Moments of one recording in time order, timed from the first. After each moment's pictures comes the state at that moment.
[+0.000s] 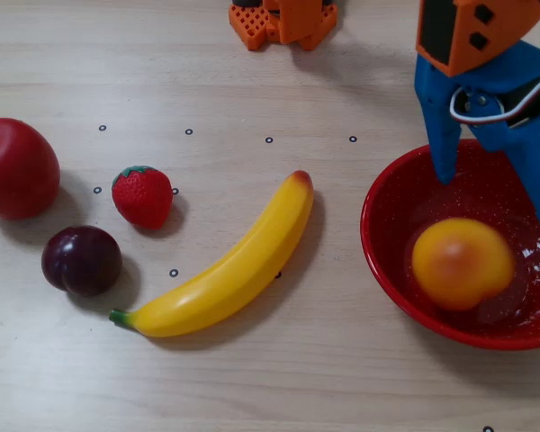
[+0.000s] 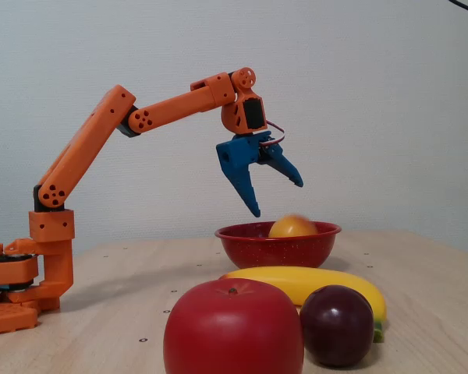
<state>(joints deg) 27.8 46.4 25.8 97.3 15.1</state>
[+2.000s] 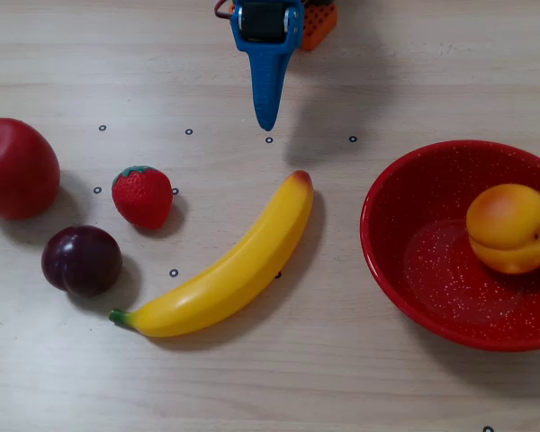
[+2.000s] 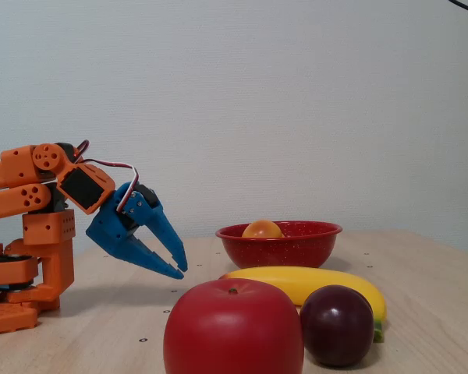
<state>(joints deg) -0.8 183.3 174.4 53.5 1.3</state>
